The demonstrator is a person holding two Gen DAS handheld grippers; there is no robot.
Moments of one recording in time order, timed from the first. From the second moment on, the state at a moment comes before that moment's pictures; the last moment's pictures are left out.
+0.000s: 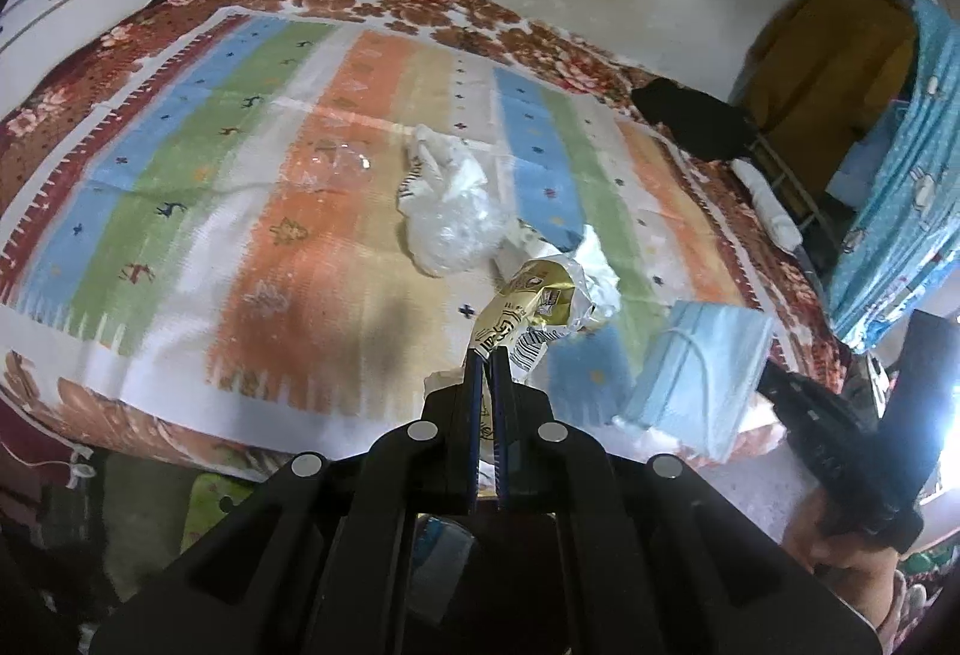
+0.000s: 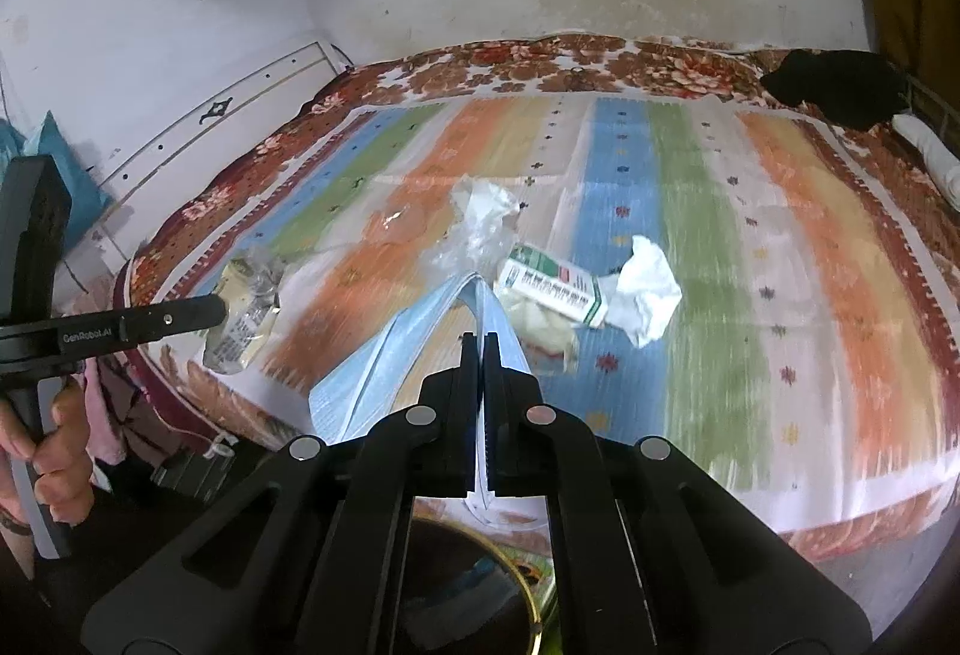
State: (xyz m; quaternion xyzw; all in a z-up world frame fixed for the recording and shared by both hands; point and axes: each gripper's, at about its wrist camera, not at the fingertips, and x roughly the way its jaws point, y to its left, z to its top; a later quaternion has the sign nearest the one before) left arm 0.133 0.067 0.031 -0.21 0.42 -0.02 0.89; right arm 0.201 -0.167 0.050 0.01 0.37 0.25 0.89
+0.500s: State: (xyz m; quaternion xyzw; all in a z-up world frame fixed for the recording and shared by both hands) left arm 0.081 0.043 0.020 -0.19 0.41 -0.04 0.89; right arm 0.139 -0.176 0.027 0.02 0.40 0.26 0.88
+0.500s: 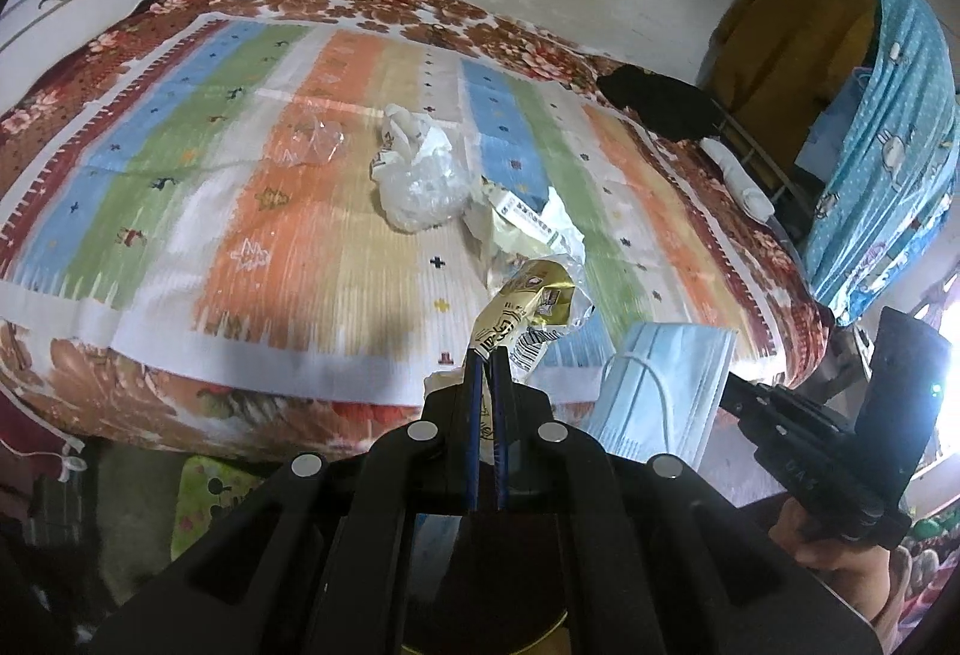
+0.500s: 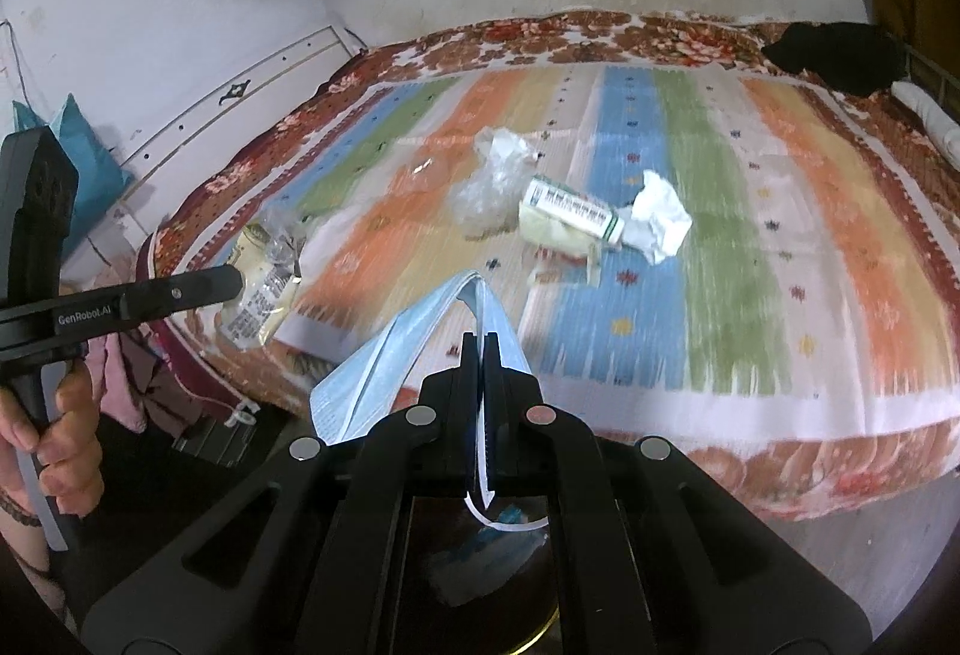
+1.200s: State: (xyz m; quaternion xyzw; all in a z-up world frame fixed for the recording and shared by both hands) left arm 0.025 0.005 -0.018 -0.17 0.43 -0.05 0.89; right arm 0.077 -0.167 -0.022 0.00 0.45 0.26 0.85
